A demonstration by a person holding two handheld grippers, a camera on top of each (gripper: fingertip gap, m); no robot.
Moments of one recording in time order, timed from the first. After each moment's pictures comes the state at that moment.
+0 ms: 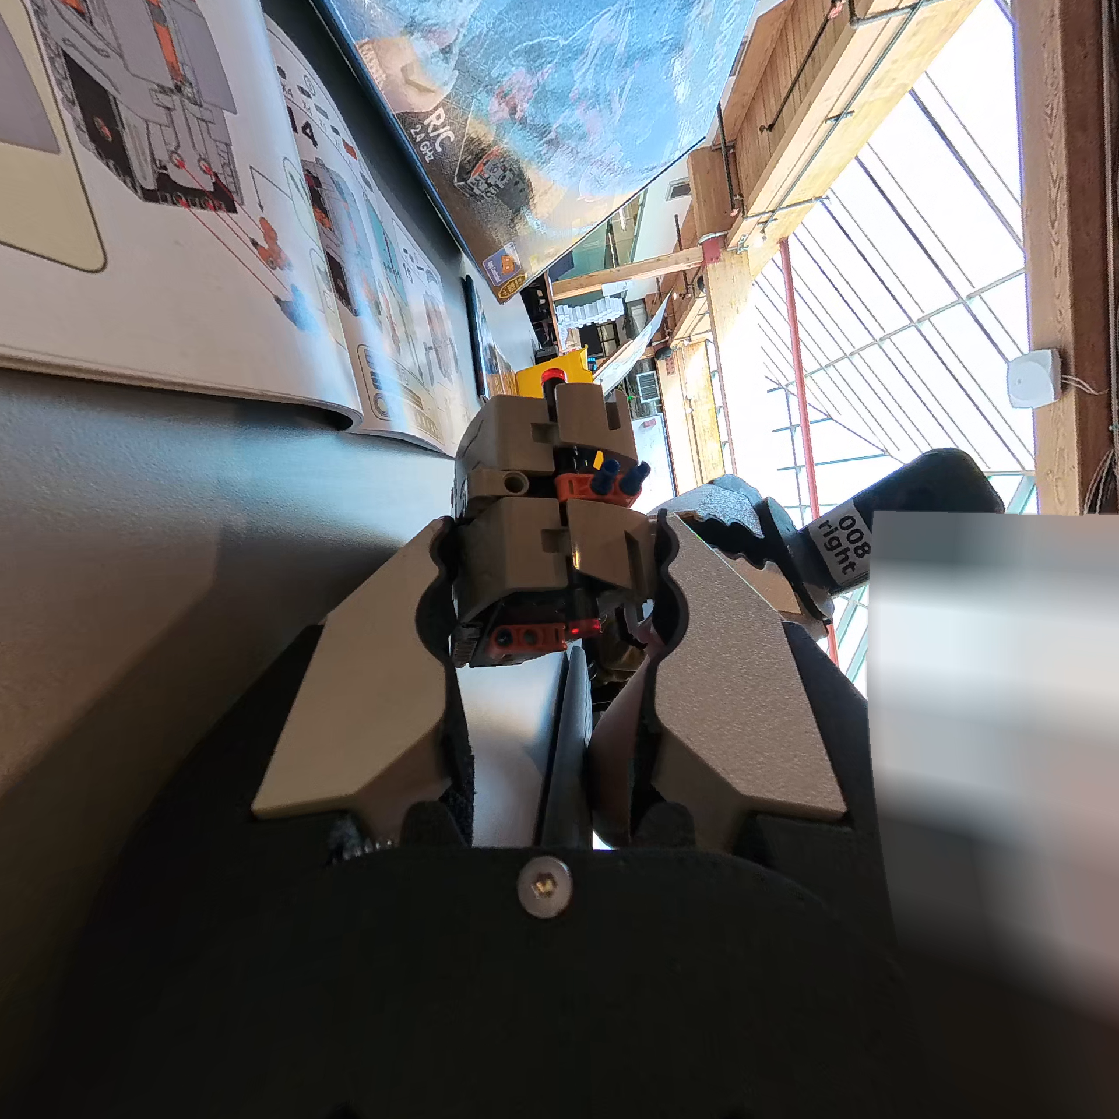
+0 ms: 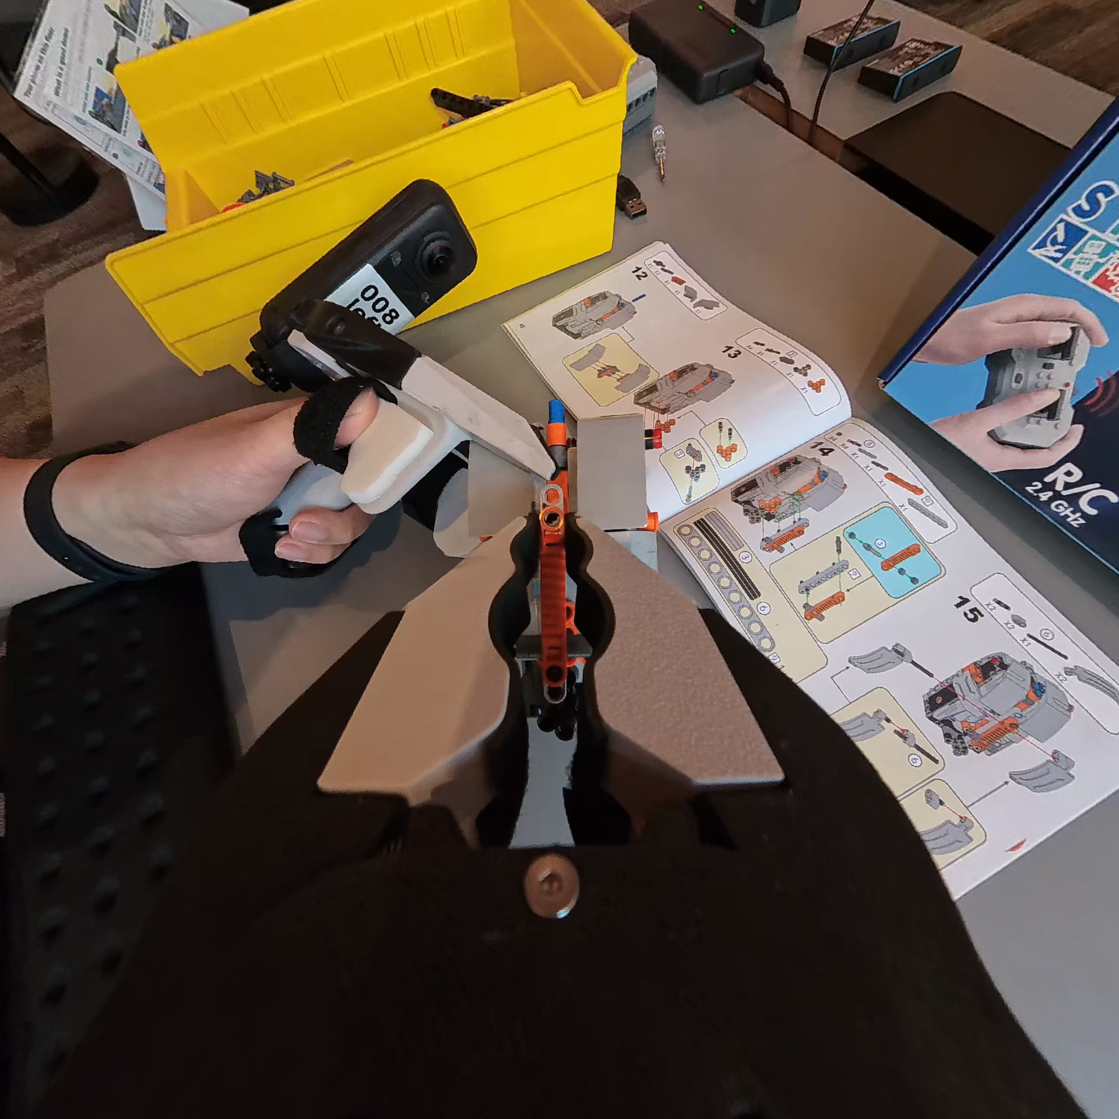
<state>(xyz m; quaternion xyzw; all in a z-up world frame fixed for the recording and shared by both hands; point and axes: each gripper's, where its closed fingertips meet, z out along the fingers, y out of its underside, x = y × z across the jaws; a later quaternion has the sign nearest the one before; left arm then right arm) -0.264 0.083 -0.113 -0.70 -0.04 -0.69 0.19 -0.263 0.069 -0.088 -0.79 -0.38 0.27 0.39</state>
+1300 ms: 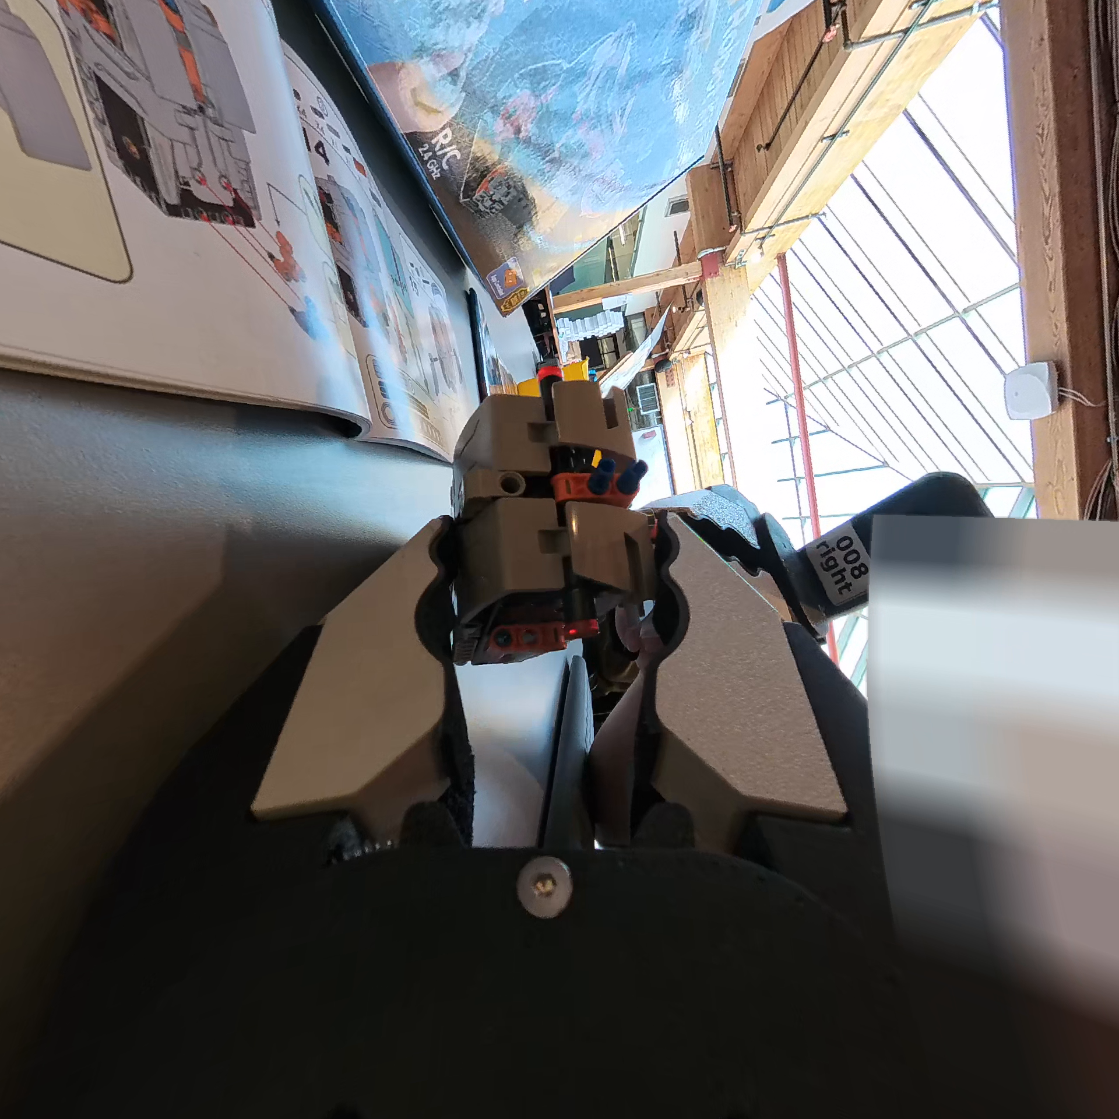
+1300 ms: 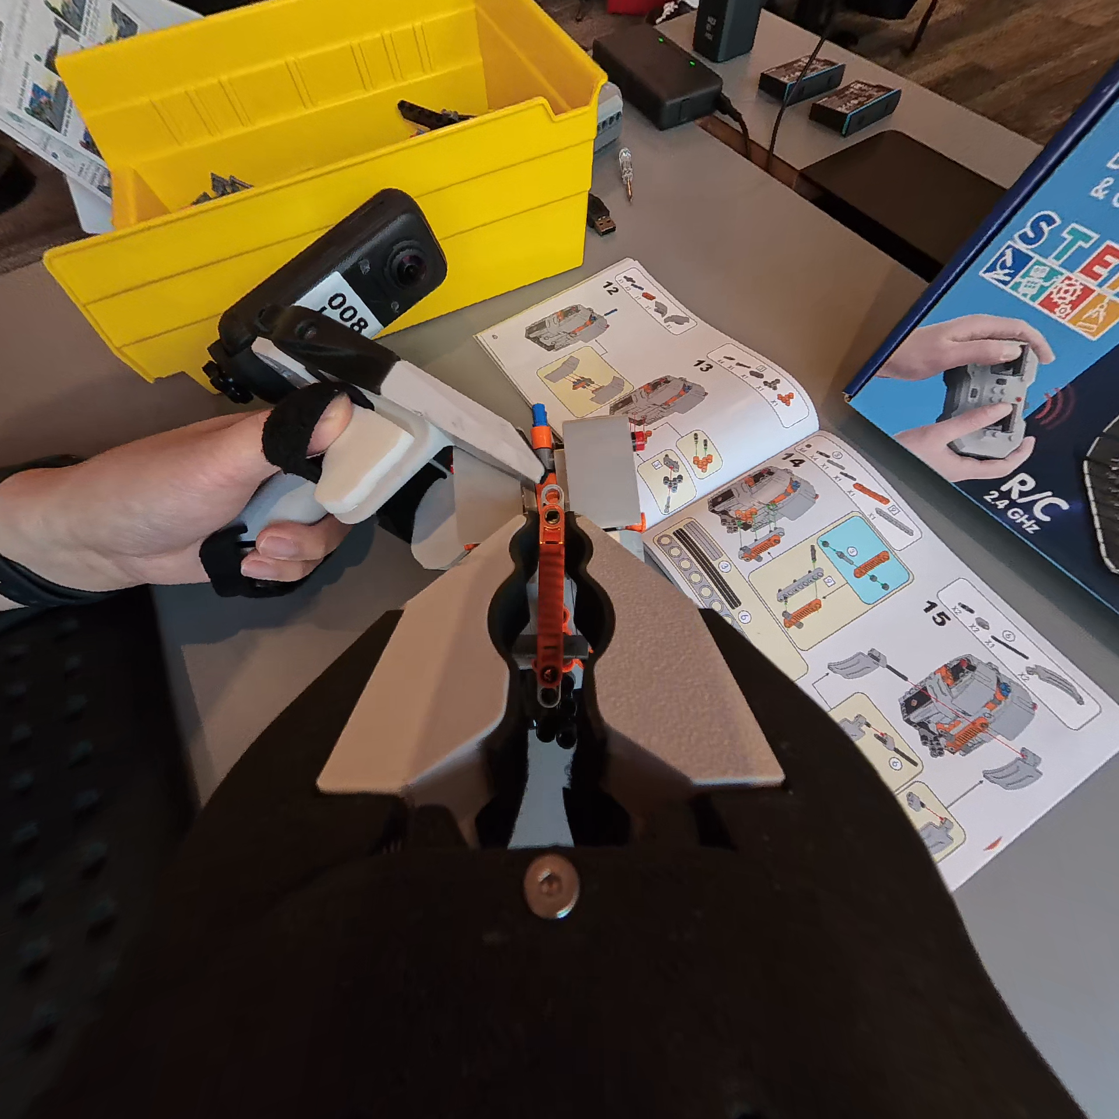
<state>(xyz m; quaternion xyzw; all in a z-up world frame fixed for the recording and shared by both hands) -0.266 0.086 -0.114 -0.69 -0.05 -0.69 0.20 -0.265 0.075 -0.090 -0.79 -0.38 0.24 0.42</state>
